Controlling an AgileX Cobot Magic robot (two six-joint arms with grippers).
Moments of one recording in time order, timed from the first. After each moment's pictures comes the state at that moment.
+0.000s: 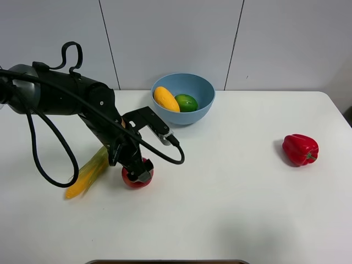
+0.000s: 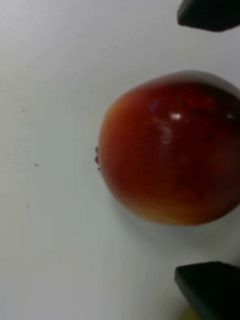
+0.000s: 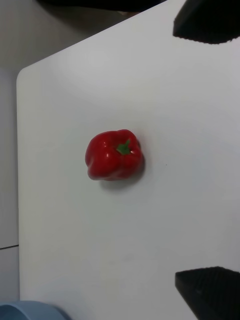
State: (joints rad) left arm -0.68 1.83 -1.06 -0.11 0.58 0.40; right arm -0.03 0.00 -0.56 -0.05 1.10 0.05
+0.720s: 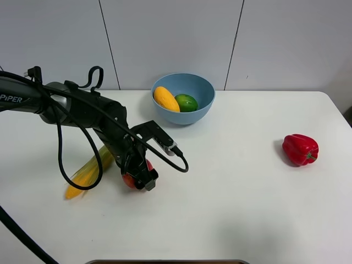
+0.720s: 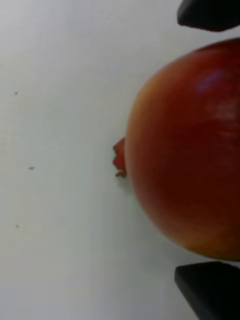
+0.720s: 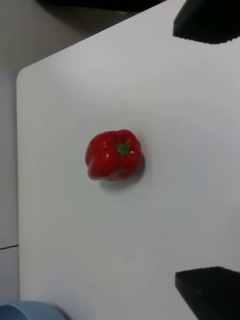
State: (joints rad) left arm -0.68 1.97 -1.05 -0.13 0.48 0.40; right arm -0.03 0.00 -0.56 -0.05 1.10 0.05
